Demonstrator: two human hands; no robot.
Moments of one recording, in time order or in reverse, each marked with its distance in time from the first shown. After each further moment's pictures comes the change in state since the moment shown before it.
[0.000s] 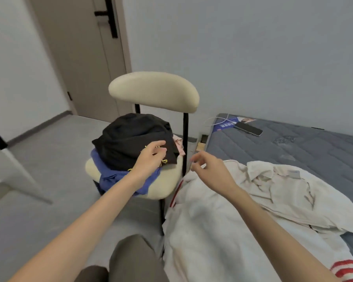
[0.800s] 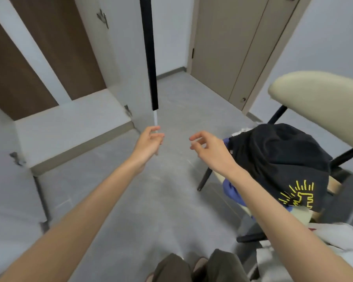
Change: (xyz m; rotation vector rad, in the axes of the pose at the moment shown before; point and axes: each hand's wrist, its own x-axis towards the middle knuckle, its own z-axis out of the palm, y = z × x) left_hand -0.048 -0.108 -0.417 -0.174 0.613 -0.416; right_hand 0.104 -0.340 0.304 0.056 -0.580 -0.246
